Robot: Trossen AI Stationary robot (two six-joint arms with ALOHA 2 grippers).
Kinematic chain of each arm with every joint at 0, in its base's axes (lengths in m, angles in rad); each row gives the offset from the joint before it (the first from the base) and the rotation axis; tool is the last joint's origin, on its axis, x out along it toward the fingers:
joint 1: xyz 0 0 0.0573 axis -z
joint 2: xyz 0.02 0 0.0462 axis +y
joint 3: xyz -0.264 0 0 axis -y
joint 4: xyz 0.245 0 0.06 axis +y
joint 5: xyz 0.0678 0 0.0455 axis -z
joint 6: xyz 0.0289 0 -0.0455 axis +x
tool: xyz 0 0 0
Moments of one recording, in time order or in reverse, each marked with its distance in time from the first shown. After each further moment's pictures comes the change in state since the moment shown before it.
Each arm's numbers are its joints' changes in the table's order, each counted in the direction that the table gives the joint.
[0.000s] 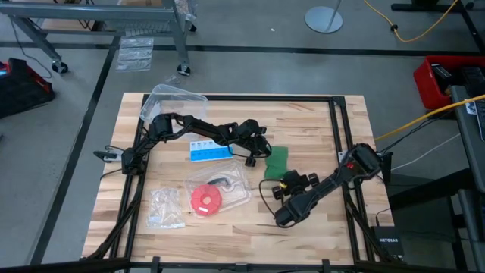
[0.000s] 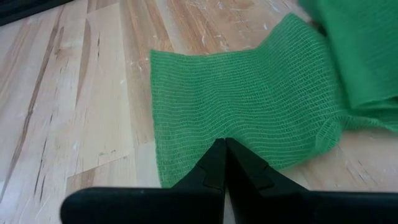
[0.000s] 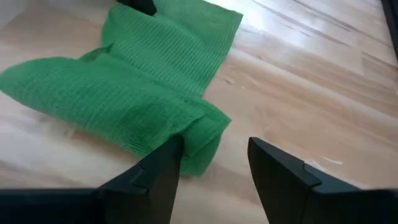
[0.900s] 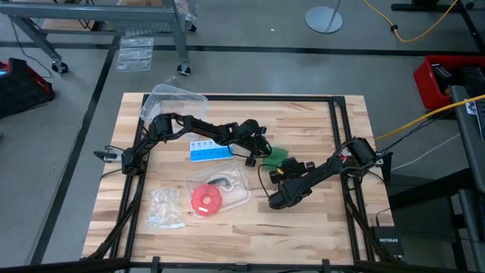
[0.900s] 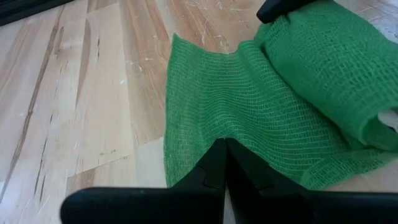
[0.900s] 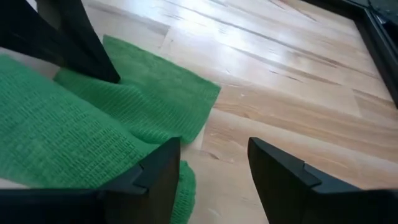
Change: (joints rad) left arm 0.000 0.000 0.000 0.000 0.000 0.000; right arm 0.157 0.000 -0.084 -0.065 0.153 -0.012
